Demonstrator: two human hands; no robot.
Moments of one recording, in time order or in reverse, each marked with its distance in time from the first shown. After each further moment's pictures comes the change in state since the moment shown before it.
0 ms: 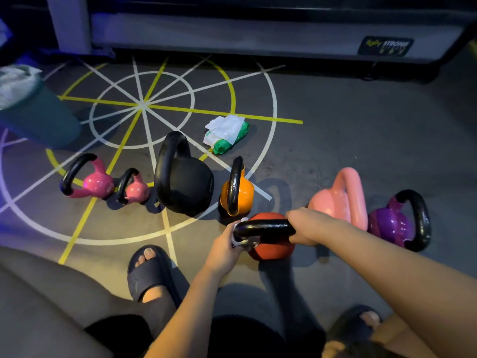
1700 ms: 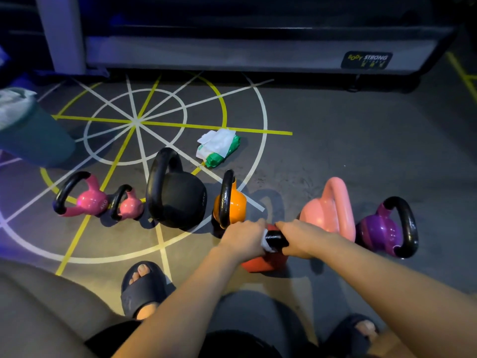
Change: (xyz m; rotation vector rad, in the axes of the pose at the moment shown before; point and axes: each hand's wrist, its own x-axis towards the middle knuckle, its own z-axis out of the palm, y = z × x) left_hand 0.027 0.109 0.016 0.953 -0.207 0.322; right_hand -0.006 0.010 0.006 0.109 -0.005 -0.025
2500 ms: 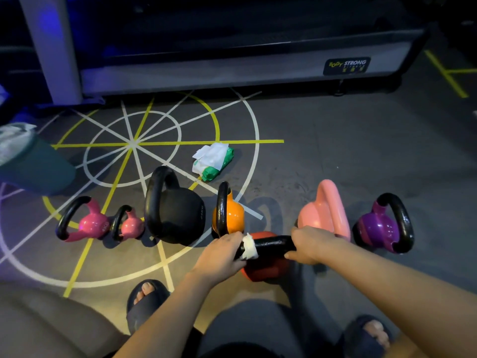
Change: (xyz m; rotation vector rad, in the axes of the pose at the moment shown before) left_hand -0.034 -0.043 0.006 -0.085 0.083 0.053; right_hand -0.031 0.006 -0.009 -0.011 -0.034 0.219
